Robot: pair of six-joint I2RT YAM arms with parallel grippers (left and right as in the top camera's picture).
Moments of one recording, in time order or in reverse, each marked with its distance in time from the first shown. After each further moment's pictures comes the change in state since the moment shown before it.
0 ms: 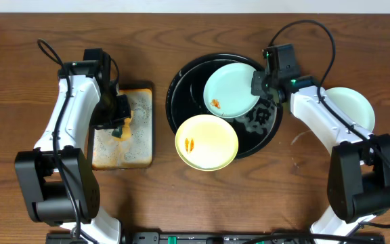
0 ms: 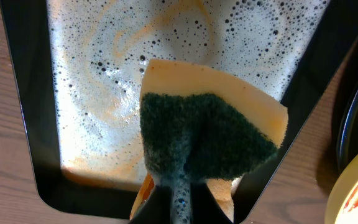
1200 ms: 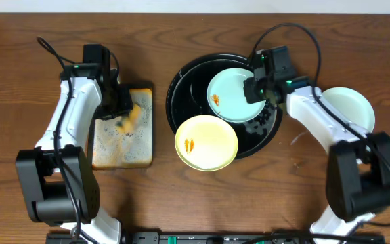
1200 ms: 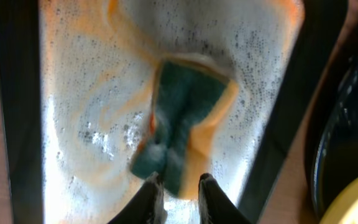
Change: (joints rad) left arm 0.000 0.000 -0.035 0.210 0.022 0.003; right arm 0.012 0.003 -0.002 0.002 -0.175 -0.264
